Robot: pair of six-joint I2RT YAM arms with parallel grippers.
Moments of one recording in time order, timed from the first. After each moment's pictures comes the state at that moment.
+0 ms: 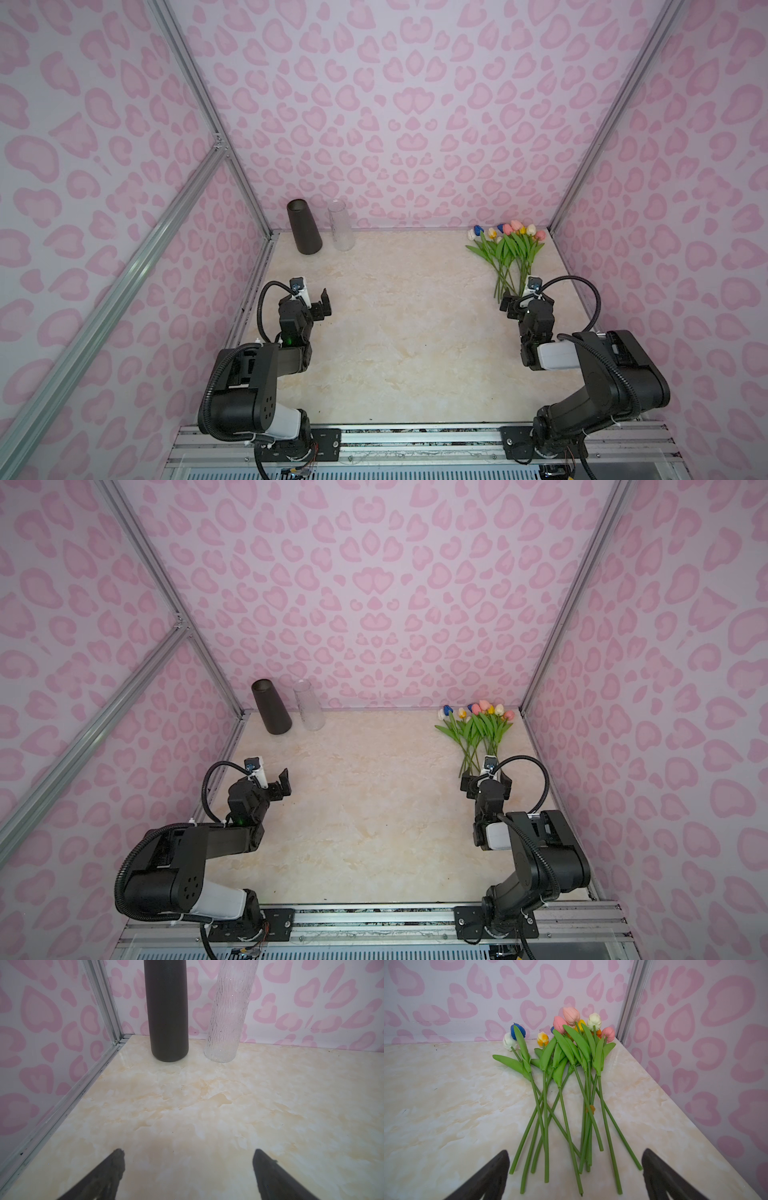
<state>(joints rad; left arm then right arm) 0.02 1.48 0.34 0.86 -0.03 -0.05 0.04 1.57 0.32 0.98 0.28 0.02</state>
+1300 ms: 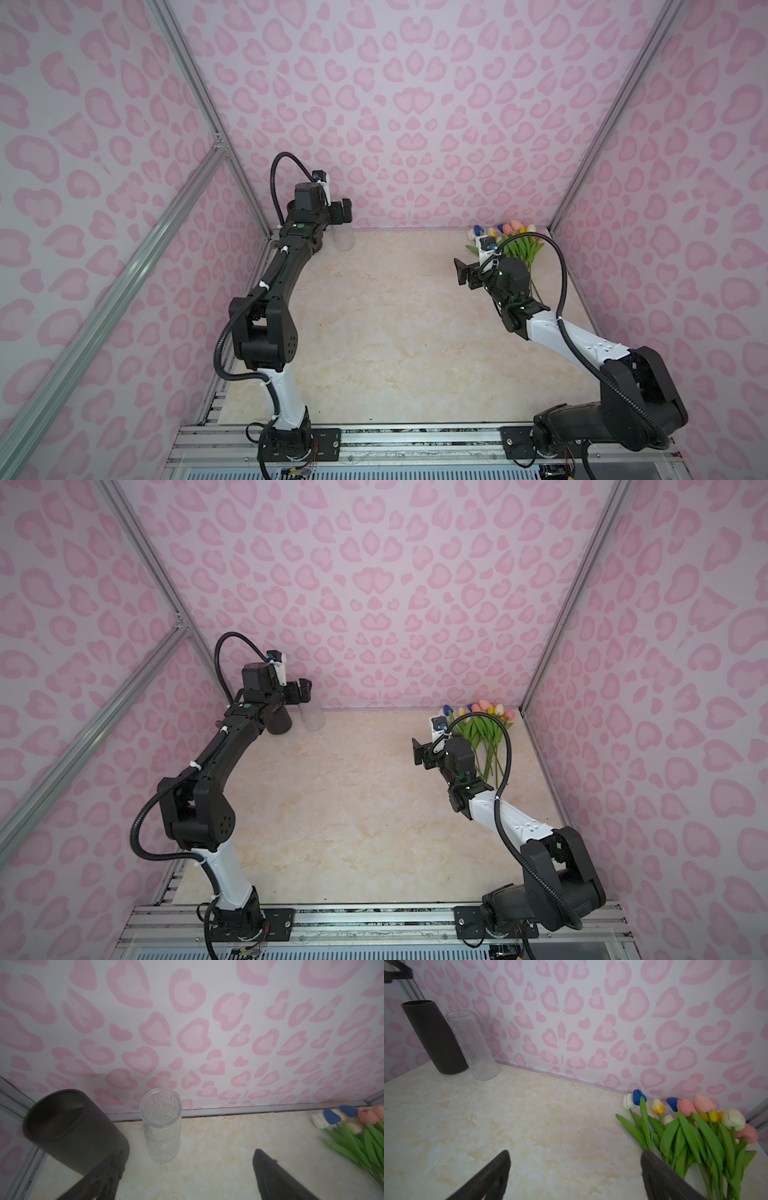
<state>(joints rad) -0.10 1.98 1.86 -0.29 0.09 -0.10 0.36 1.40 0.79 0.38 0.05 -0.01</state>
